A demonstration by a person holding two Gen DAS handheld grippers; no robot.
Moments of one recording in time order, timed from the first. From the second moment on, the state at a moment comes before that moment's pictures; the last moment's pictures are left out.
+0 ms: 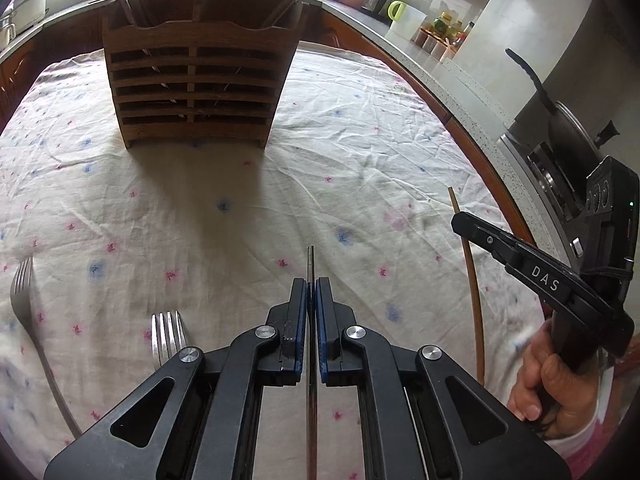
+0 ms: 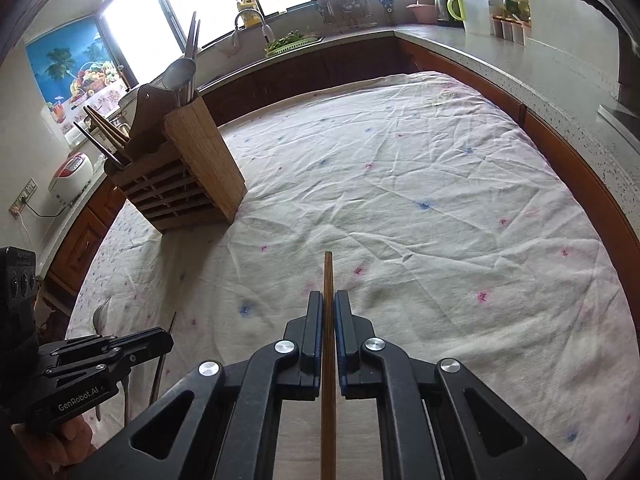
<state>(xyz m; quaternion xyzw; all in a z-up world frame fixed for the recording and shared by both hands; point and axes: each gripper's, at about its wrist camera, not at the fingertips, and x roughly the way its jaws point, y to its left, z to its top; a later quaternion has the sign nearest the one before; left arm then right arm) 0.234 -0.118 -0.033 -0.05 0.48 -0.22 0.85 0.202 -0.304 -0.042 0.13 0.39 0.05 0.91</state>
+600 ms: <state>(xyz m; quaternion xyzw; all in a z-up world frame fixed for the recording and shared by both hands) 0.172 -0.052 0.043 -0.12 0.40 -0.27 0.87 0.136 -0.287 0.025 0.12 0.32 0.07 0.94</state>
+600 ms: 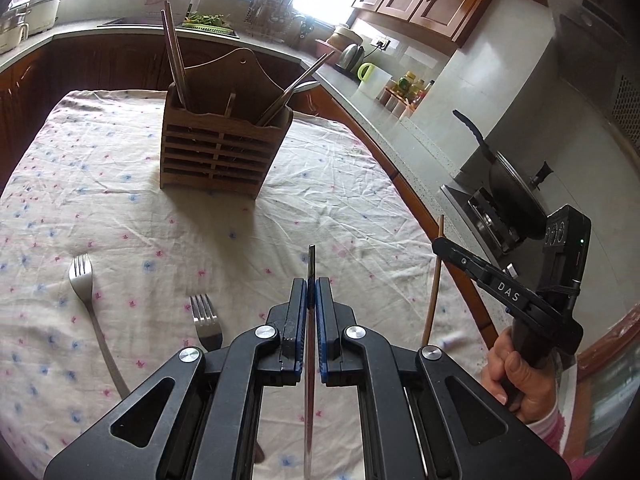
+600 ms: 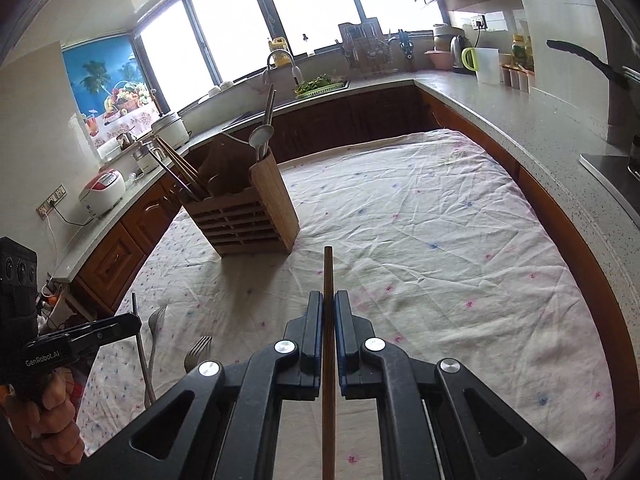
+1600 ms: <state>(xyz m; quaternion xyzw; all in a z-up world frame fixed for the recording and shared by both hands) 0.159 0.008 0.103 -0.16 0.30 -0.25 0.91 0.130 -0.254 0.080 0.09 0.25 0.10 0.96</state>
